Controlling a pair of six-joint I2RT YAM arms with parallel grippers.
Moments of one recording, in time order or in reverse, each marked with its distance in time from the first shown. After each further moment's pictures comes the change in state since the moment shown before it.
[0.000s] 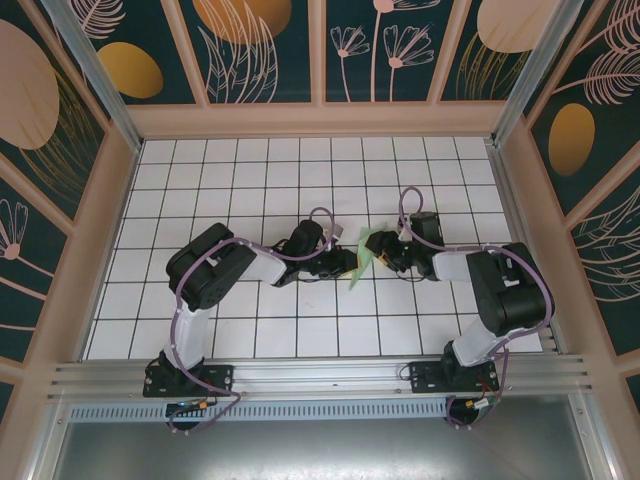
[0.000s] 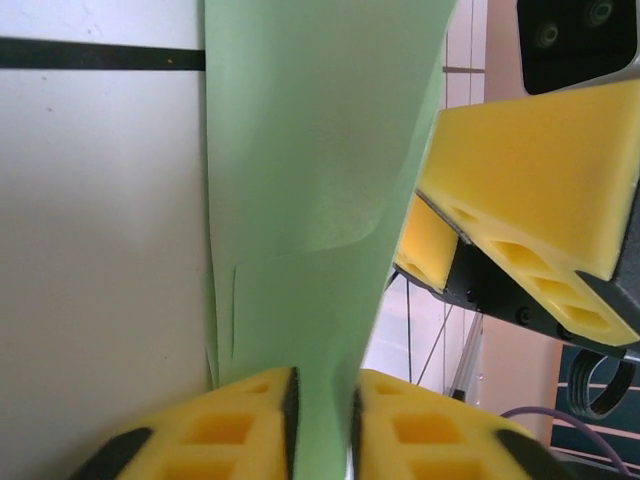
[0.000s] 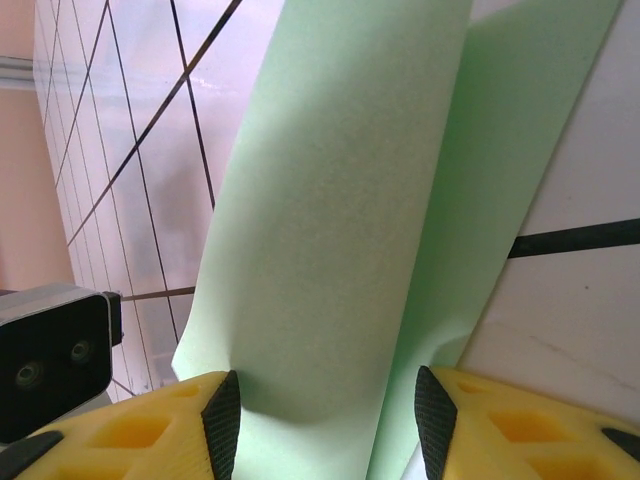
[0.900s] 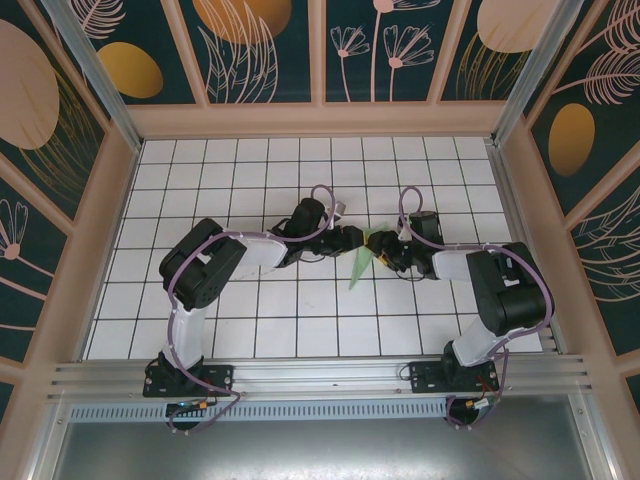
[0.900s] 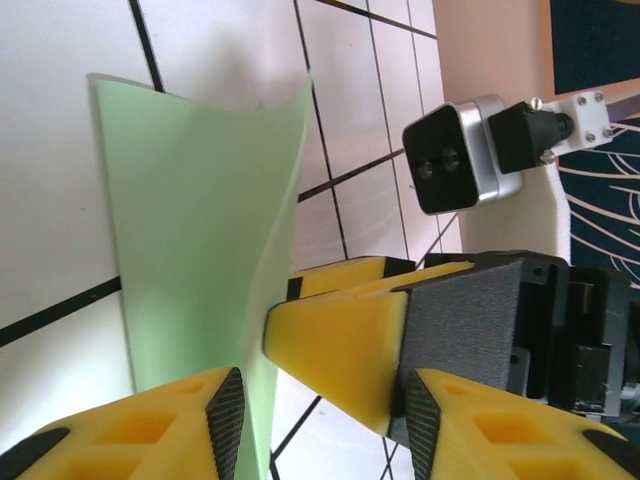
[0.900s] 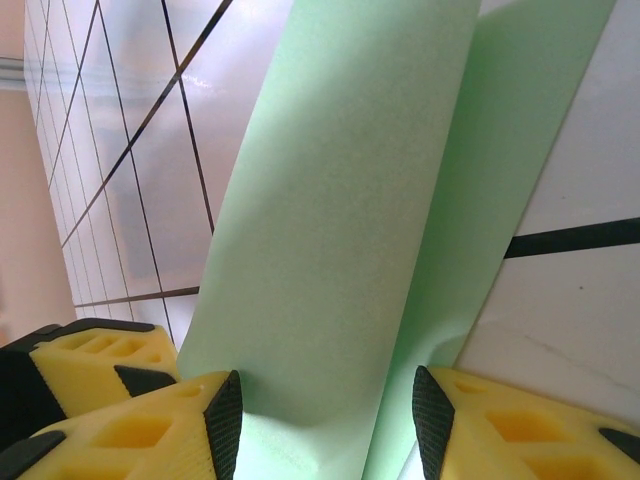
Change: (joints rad) left arm 0.048 -0.023 0.162 -0.162 -0.026 0.113; right arm 0.000 -0.002 0.011 -0.026 0.007 -0.004
